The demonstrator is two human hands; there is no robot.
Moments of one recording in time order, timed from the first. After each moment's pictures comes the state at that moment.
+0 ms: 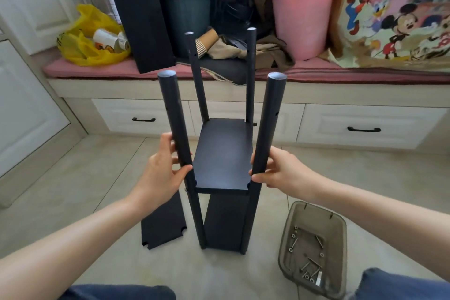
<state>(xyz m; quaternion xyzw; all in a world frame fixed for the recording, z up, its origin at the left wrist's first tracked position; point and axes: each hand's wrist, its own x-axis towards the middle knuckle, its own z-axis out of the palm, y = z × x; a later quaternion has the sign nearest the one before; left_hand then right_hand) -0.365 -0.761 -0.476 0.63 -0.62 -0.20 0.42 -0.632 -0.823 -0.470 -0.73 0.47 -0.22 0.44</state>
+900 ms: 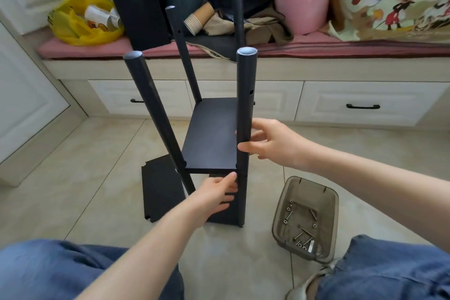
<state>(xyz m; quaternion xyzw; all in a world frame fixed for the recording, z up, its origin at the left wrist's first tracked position) -0.468 -0.741 -0.545 0.67 -0.34 -0.60 0.28 -0.636 -0.817 -0.457 -0.77 0.41 -0.21 0.45</state>
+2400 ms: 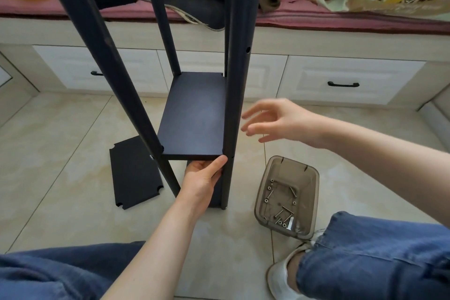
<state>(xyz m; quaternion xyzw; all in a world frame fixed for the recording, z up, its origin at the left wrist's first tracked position) -0.486 -0.756 -0.604 0.49 -0.24 -0.61 0.57 -0.675 -0.850 -0.480 -0.72 0.46 -0.14 0.51</state>
